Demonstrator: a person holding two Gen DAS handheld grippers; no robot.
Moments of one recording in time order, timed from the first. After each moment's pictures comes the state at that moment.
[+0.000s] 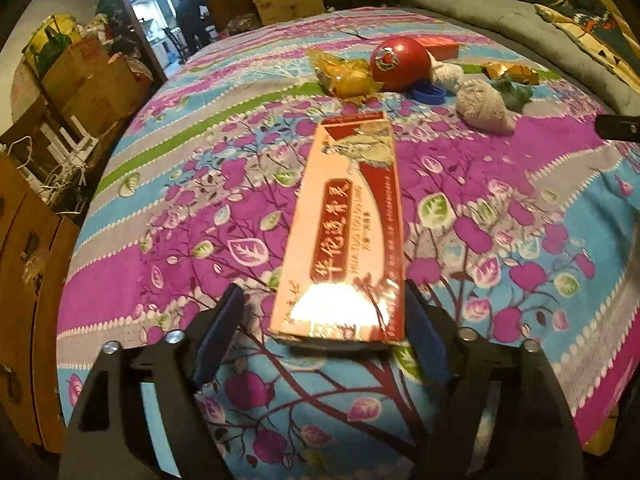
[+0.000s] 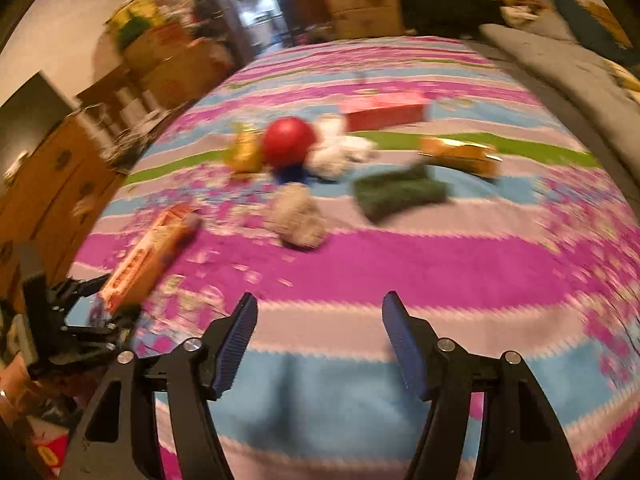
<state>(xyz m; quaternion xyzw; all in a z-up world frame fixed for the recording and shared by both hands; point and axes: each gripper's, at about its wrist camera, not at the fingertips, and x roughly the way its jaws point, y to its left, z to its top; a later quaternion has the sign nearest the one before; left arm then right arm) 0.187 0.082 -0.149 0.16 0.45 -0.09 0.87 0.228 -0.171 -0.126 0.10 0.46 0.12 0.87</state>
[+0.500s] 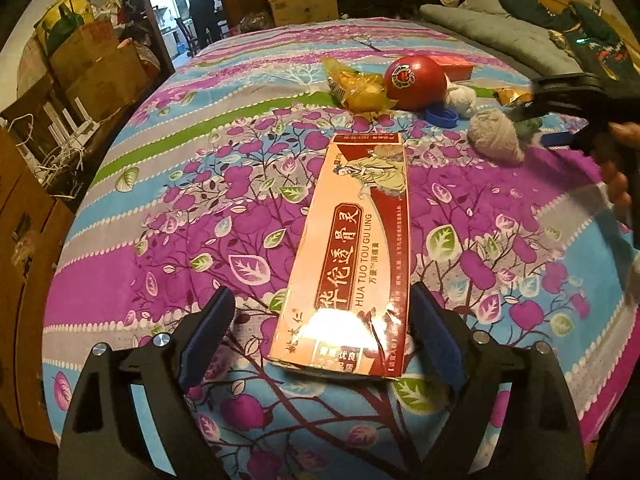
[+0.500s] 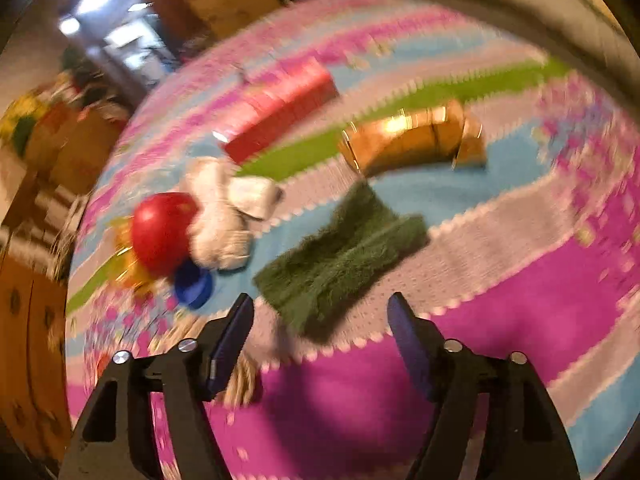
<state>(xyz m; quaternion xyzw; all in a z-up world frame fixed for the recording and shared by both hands) 0.201 0.083 -0.147 0.12 0.45 -0.09 0.88 0.351 -0.215 -0.188 0.27 0.51 -0.06 0.82</state>
